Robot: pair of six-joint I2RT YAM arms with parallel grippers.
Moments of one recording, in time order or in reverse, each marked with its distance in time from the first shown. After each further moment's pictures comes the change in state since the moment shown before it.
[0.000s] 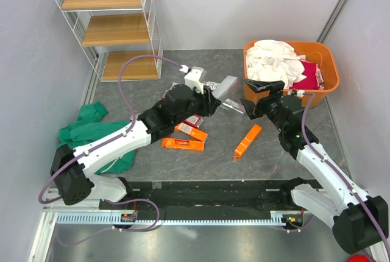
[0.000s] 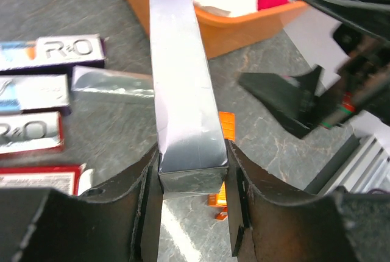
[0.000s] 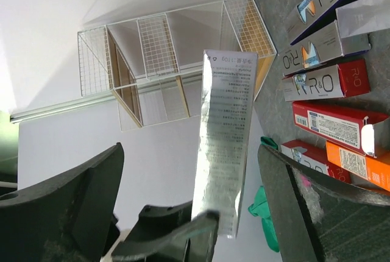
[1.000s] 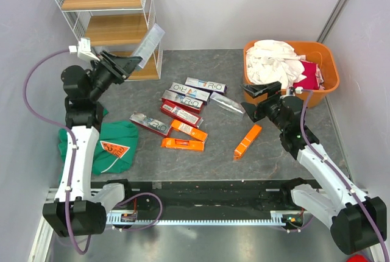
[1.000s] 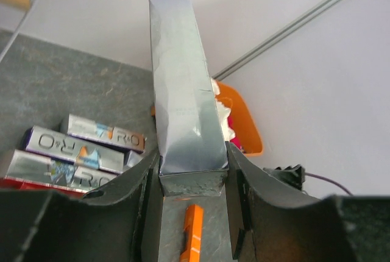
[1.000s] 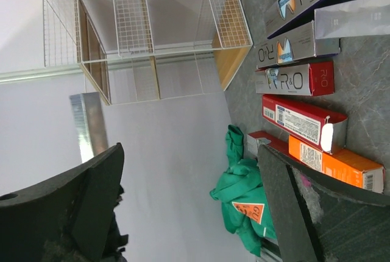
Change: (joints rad) left arm 0.968 -0.310 -0.048 0.082 0.720 -0.412; right arm -0.039 -0.007 -0.023 0.000 -0.105 -0.161
